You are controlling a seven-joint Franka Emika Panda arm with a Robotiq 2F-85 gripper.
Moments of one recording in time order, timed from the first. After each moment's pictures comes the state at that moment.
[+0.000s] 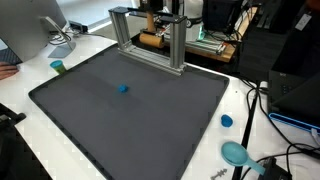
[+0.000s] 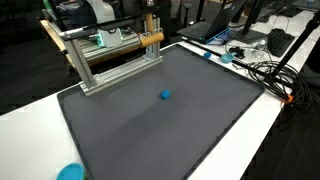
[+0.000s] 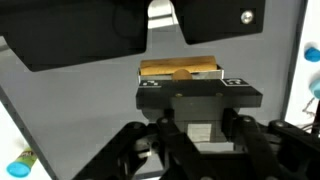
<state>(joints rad) -0.02 -0.46 0.02 -2.43 0.04 2.11 0.16</state>
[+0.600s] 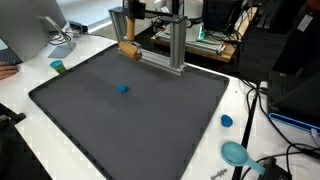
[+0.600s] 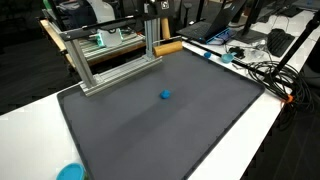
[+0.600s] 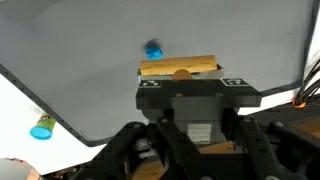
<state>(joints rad) -0.09 -0.35 0.11 -2.42 -0.05 2.44 0.43</state>
